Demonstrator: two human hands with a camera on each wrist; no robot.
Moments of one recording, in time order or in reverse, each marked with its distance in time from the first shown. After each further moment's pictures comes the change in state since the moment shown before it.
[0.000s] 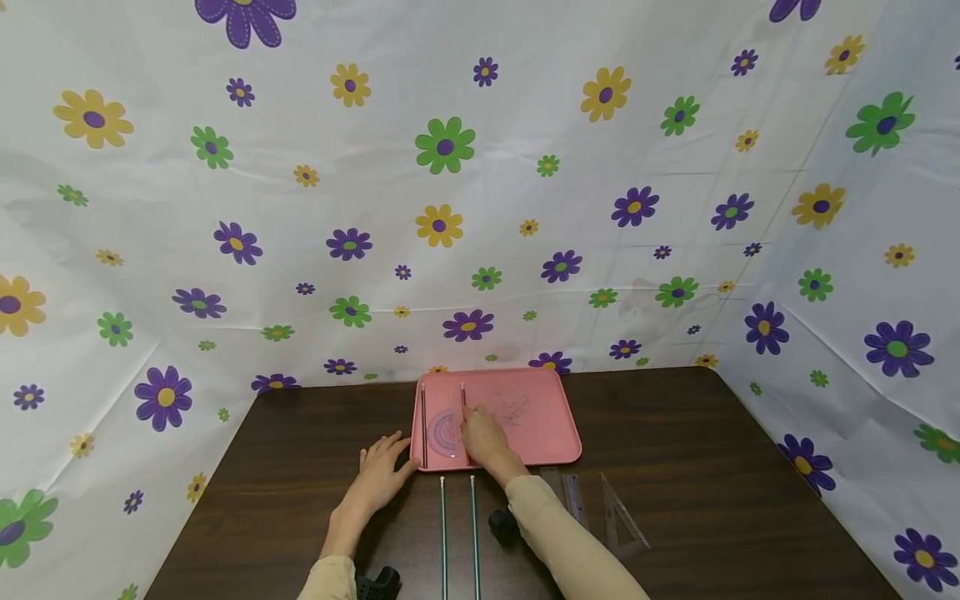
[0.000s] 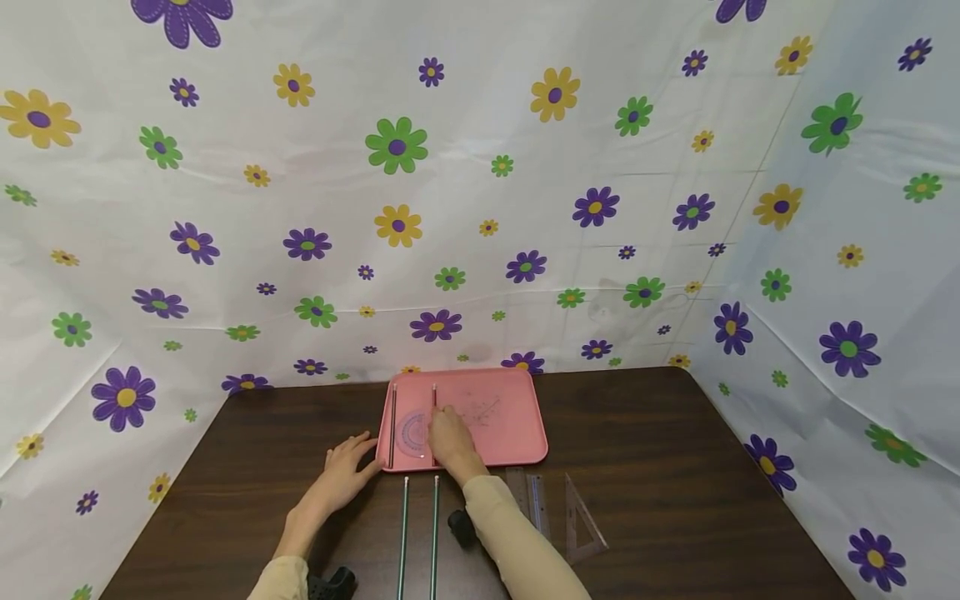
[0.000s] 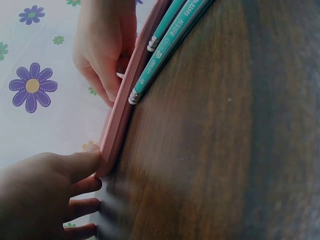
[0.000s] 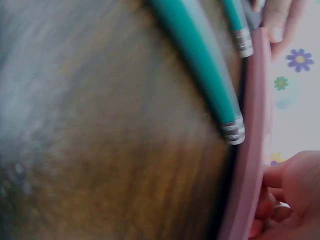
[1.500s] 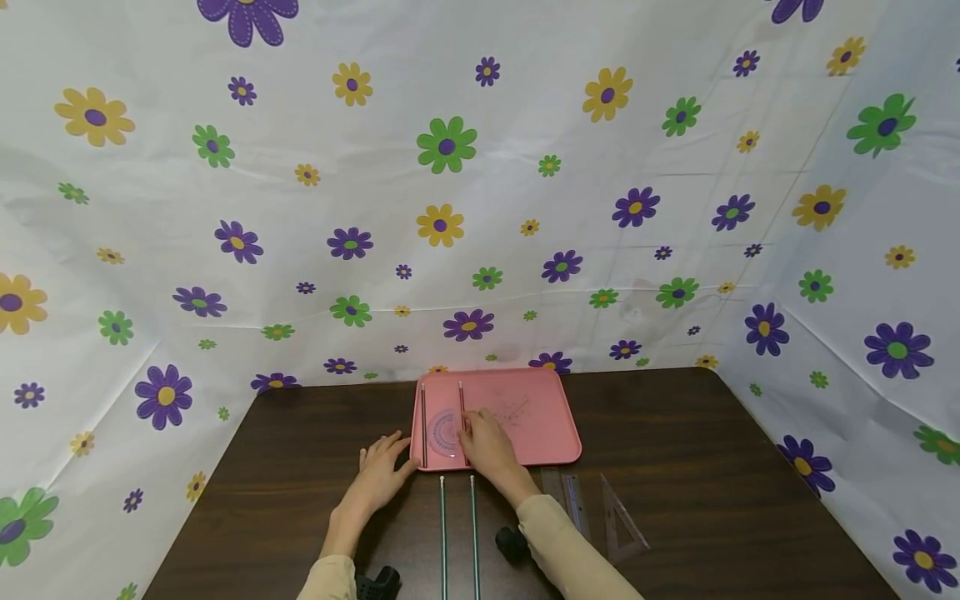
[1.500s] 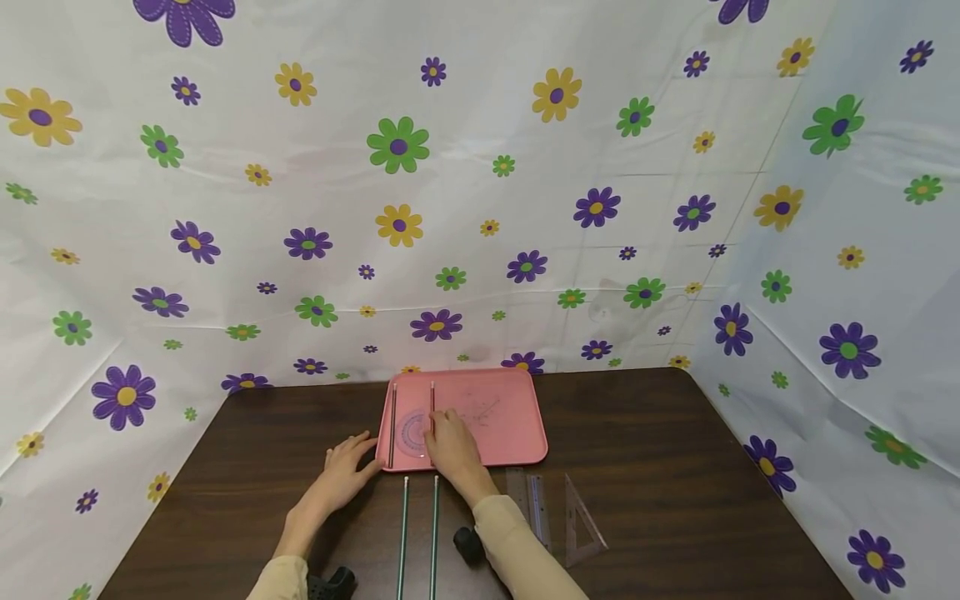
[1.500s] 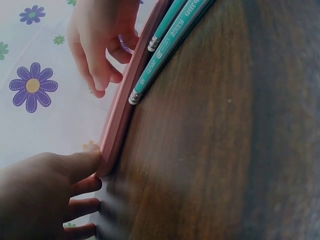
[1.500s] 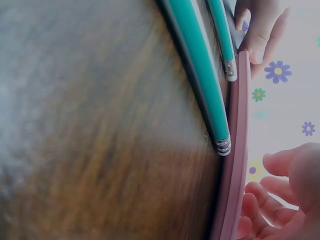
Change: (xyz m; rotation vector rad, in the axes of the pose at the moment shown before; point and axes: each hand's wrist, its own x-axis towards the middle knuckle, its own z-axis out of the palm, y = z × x) left_hand -0.001 0.002 -0.002 -0.009 -0.006 -0.011; right_hand -0.023 0.001 -0.004 0.109 0.099 -0.039
